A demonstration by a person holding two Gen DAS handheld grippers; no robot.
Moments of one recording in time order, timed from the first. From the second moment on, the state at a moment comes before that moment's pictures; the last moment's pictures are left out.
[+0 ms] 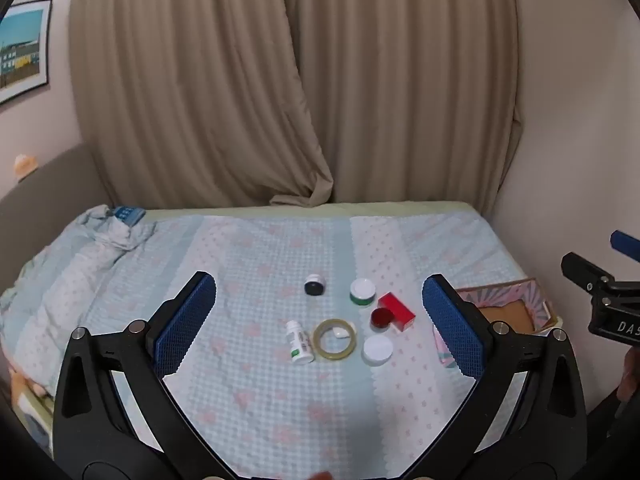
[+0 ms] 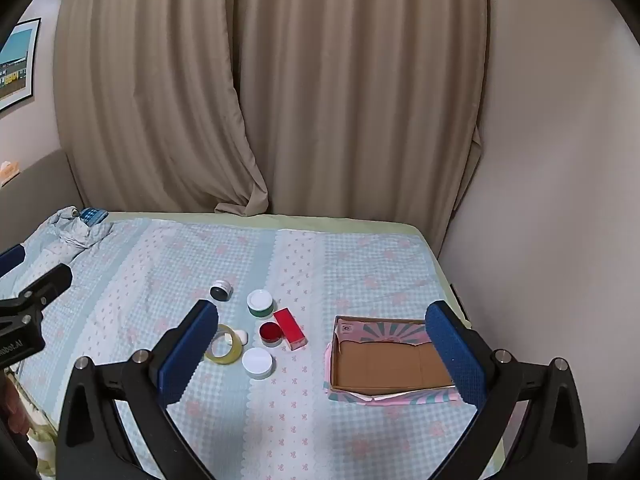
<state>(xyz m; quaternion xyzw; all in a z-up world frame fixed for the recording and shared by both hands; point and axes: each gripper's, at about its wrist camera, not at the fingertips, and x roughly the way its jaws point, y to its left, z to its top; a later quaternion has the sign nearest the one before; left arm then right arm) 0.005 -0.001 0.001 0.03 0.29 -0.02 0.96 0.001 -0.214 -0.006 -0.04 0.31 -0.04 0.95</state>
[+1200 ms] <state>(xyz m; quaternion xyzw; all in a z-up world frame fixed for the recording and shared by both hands) 0.008 0.006 0.007 0.01 0.27 -0.03 0.96 0.016 -0.217 -0.002 -0.03 0.31 -0.04 0.95</state>
